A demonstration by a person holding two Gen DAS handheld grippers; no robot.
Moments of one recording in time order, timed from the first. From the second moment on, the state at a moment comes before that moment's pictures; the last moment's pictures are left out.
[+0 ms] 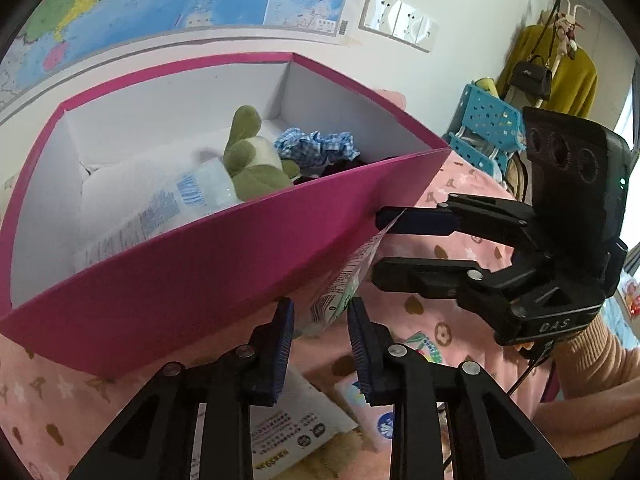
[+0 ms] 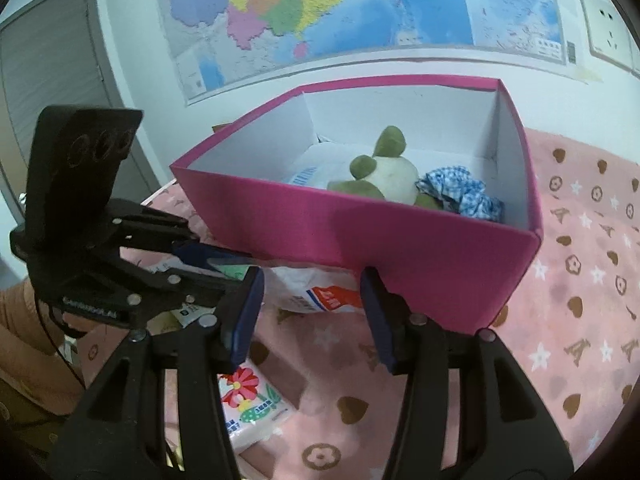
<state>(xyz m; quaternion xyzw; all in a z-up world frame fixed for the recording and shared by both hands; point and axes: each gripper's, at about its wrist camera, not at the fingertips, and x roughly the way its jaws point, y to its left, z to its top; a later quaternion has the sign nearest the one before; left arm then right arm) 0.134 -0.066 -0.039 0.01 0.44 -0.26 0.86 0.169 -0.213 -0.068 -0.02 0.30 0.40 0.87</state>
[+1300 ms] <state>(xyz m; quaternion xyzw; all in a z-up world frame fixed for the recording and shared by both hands) 0.124 -0.092 -0.049 0.00 0.48 -0.21 0.85 0.126 -0.209 -0.060 0.04 0.28 0.38 0.88</state>
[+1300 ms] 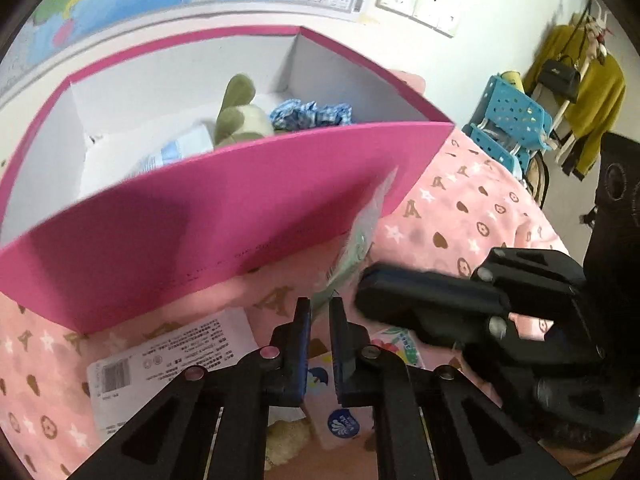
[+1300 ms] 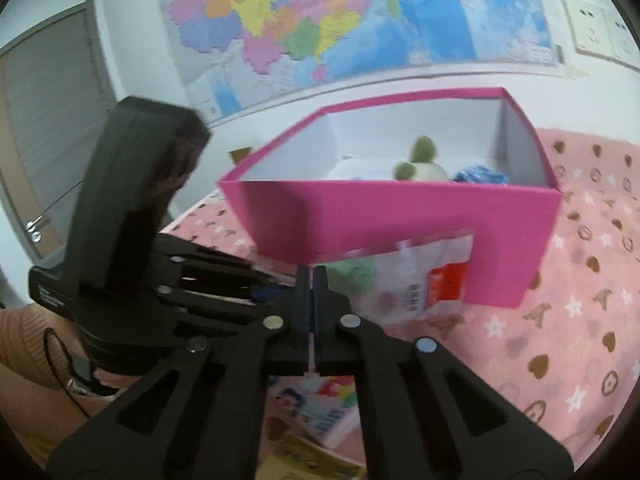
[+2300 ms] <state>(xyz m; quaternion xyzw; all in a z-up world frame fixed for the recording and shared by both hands) 0.136 -0.071 -0.055 -0.02 0.45 -0.22 0.87 0.182 -0.257 -0.089 0.07 0.37 0.35 0.86</state>
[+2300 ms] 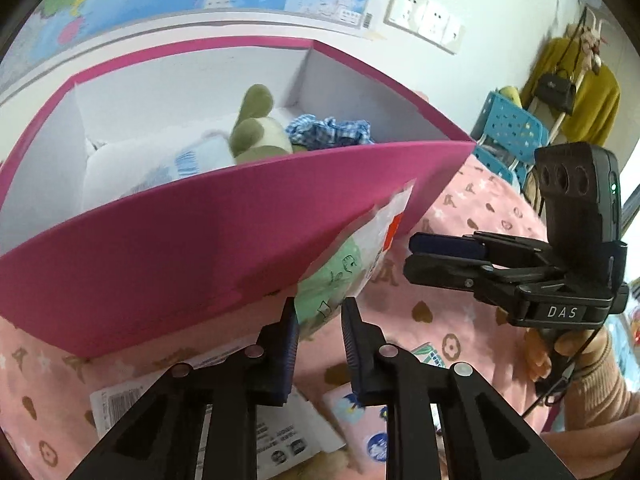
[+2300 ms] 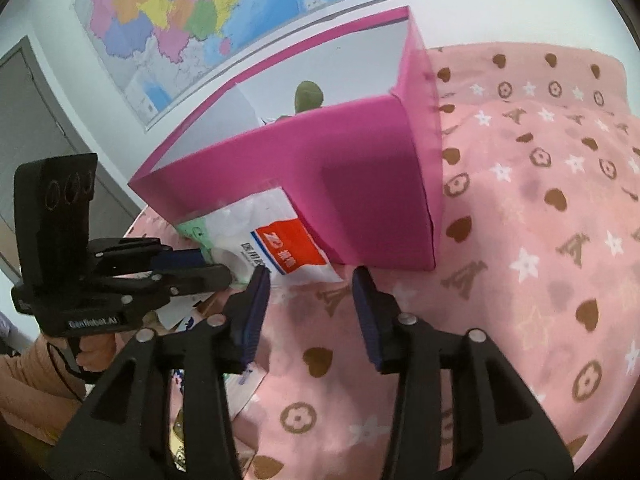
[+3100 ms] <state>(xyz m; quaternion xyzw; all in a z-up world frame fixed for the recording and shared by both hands) 0.130 -0.043 -0.061 -0.01 0.44 -0.25 0.86 0.185 -0.206 -0.072 -0.01 0.34 0.43 0.84</state>
